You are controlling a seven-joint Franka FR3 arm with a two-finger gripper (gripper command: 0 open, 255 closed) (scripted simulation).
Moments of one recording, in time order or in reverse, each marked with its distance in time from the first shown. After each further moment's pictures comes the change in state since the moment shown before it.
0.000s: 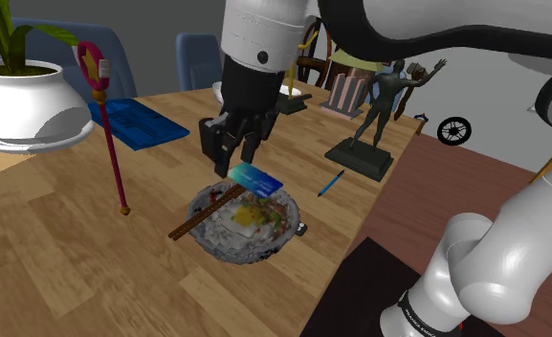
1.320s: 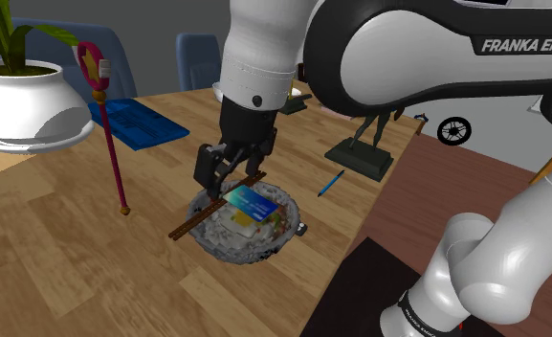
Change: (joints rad) arm 0.004 -0.019 0.000 -0.134 0.008 0.118 0.003
